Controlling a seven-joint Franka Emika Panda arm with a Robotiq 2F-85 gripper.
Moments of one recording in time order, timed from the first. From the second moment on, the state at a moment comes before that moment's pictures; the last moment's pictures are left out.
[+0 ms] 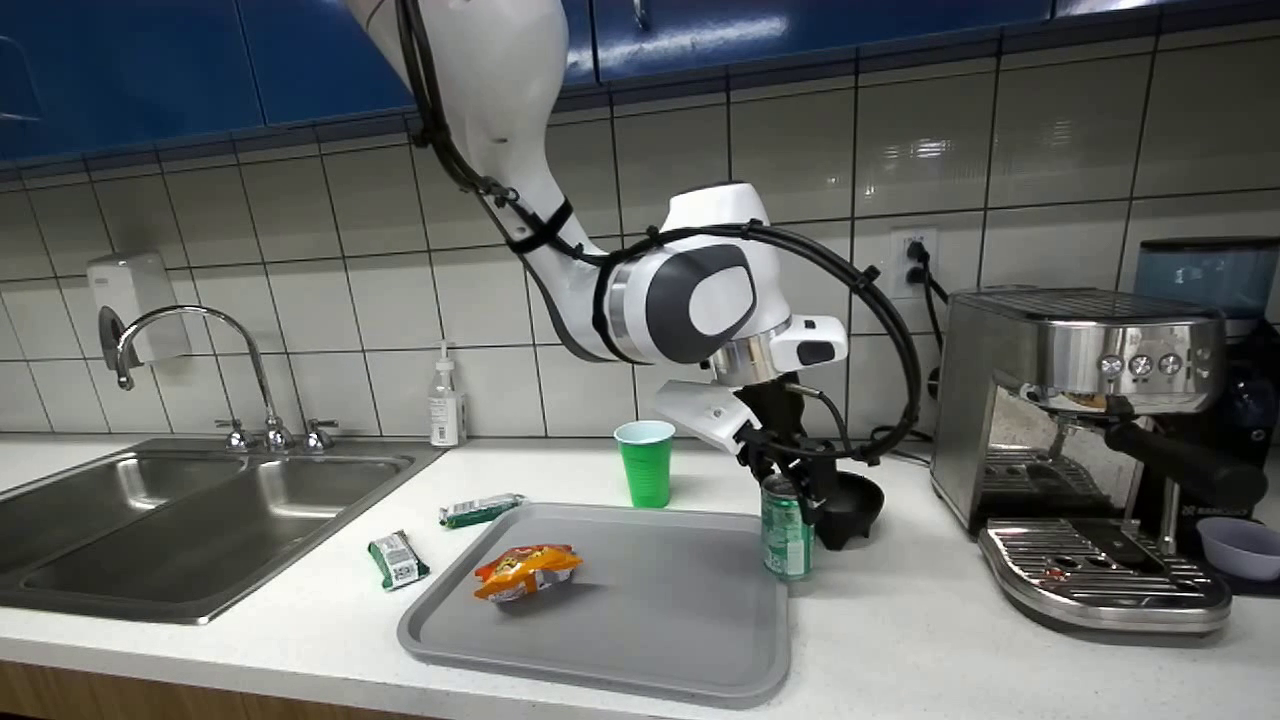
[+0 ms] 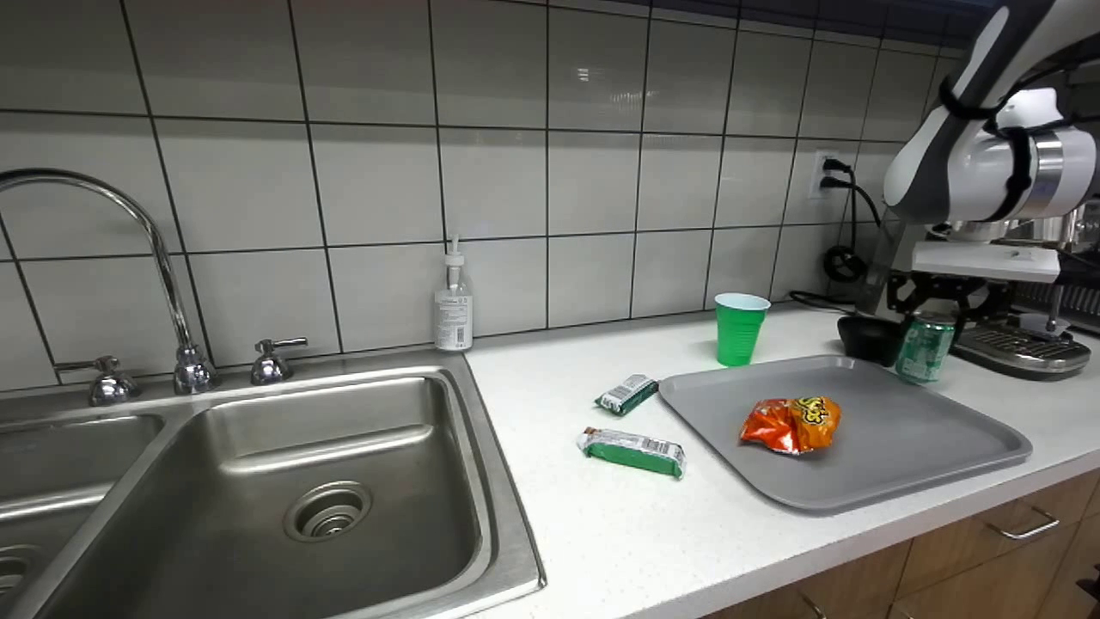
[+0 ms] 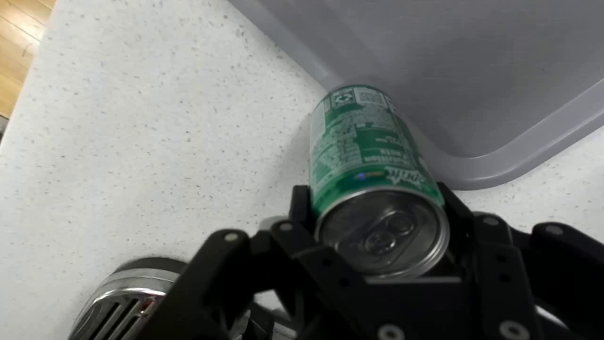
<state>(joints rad) -0.24 0.48 -0.34 -2.10 0.12 2.81 0.15</state>
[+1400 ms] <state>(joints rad) -0.15 0.46 -0.32 -2.18 0.06 2.81 0.15</state>
